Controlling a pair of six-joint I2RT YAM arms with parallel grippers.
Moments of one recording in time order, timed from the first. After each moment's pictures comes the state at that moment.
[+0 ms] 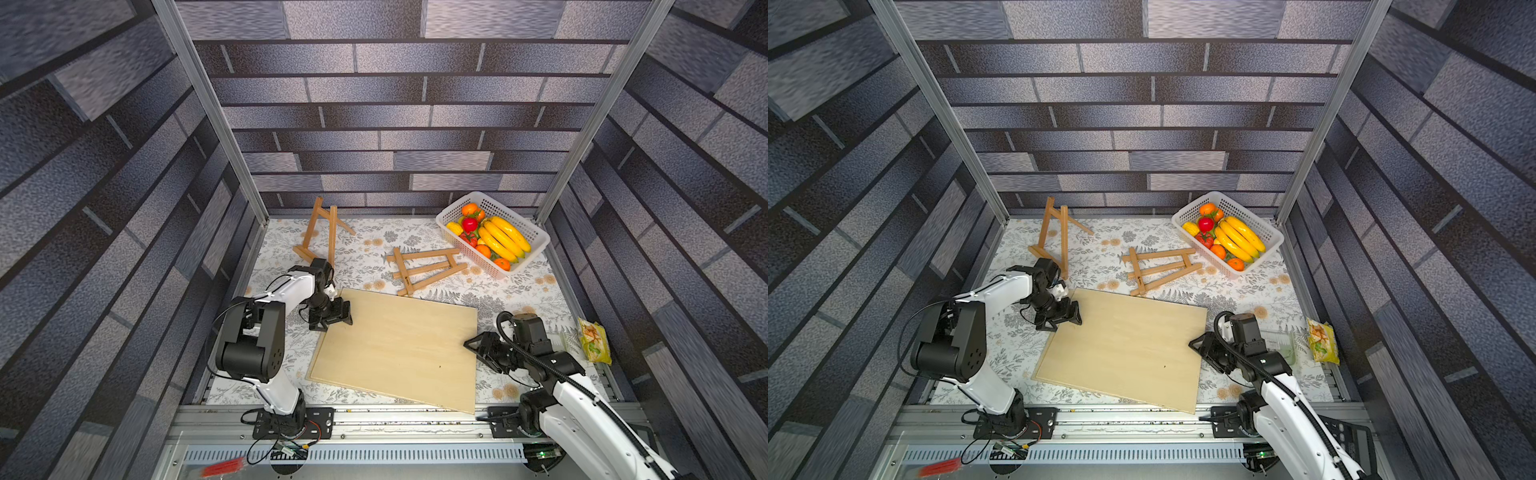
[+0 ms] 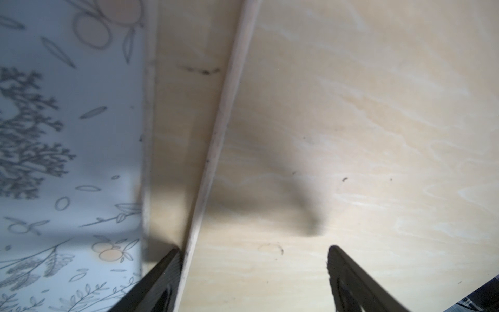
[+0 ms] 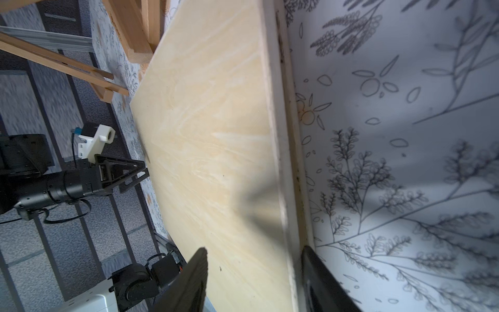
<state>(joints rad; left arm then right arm) -0.15 1.67 1.01 -0.92 0.35 -0.23 0.29 0.63 0.32 -0.59 -0.55 0.90</state>
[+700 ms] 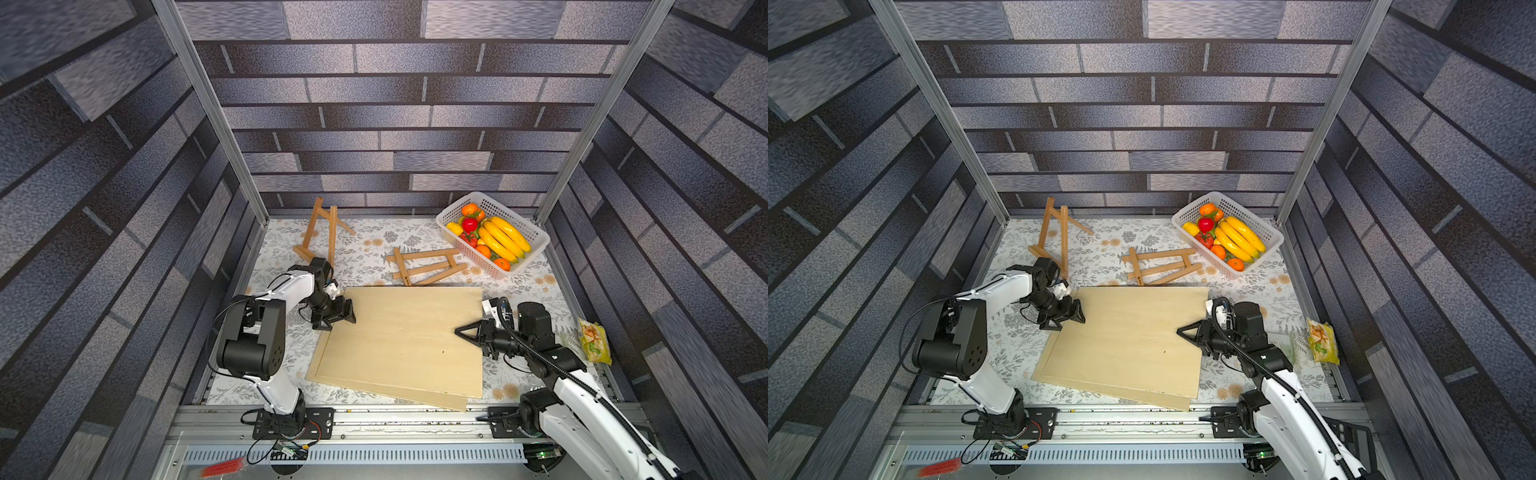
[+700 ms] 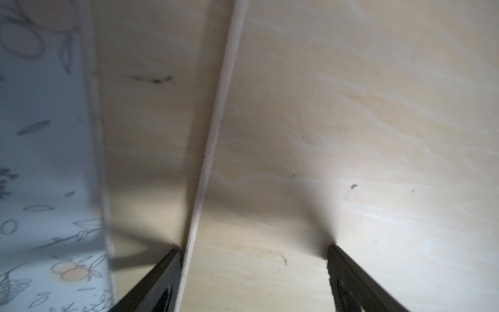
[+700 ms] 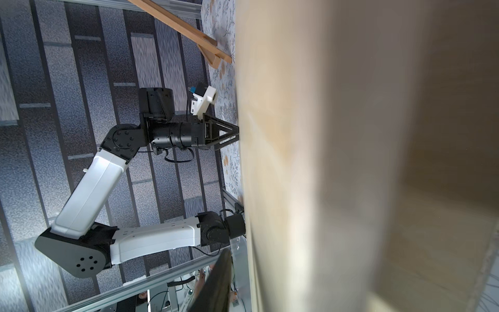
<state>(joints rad) -0.14 1.69 1.02 -0.91 0.45 -0.21 0.29 0.68 0.40 -0.38 -0.85 0.98</state>
